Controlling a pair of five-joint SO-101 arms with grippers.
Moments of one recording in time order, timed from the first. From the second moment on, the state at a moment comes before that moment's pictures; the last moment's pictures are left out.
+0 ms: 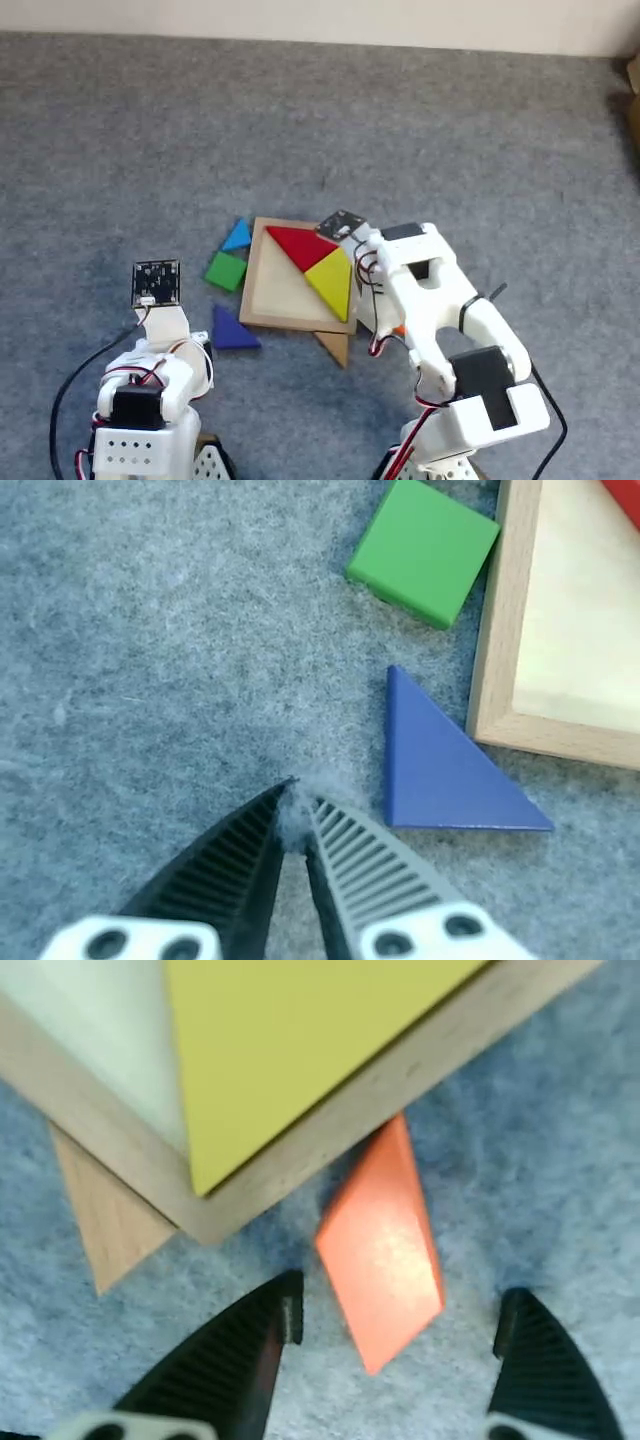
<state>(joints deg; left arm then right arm) -3.9 -104.0 96.0 77.0 13.4 -19.2 1.9 37.0 65.3 33.2</state>
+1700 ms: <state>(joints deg) -3.9 -104.0 96.0 77.0 13.4 -25.5 -8.1 37.2 61.6 24.8</state>
